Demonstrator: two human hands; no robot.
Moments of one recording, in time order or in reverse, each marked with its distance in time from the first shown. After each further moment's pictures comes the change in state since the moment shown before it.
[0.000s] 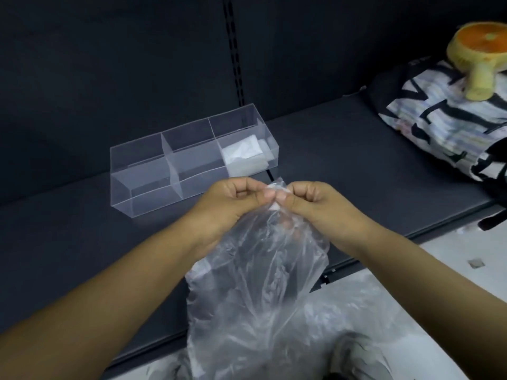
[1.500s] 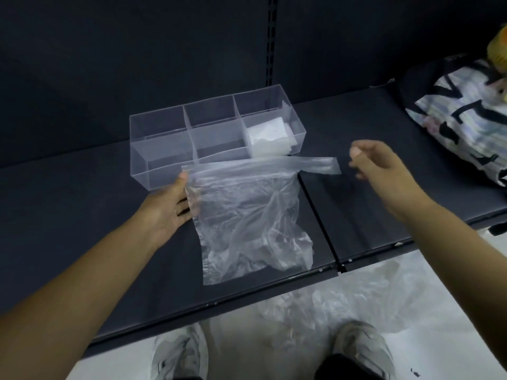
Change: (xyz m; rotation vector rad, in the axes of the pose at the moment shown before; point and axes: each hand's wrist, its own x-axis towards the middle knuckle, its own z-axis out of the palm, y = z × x) left_hand 0.002 -0.076 -0.120 -0.360 0.439 -0.262; right_hand 0.031 0.024 -0.059 -0.263 0.512 0.013
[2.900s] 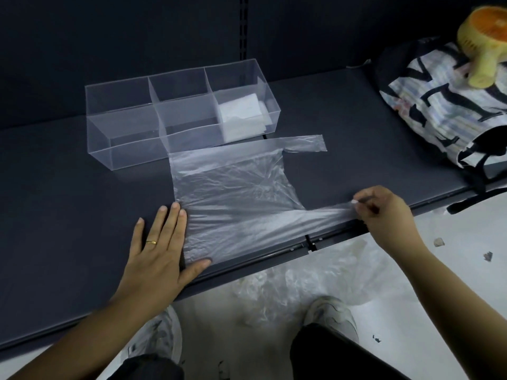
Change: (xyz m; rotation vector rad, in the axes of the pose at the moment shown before) left_hand -0.062 -0.111 -0.008 1.776 0.013 0.712; right_hand -0.074 0.061 -0.045 -0.591 0.094 0.088
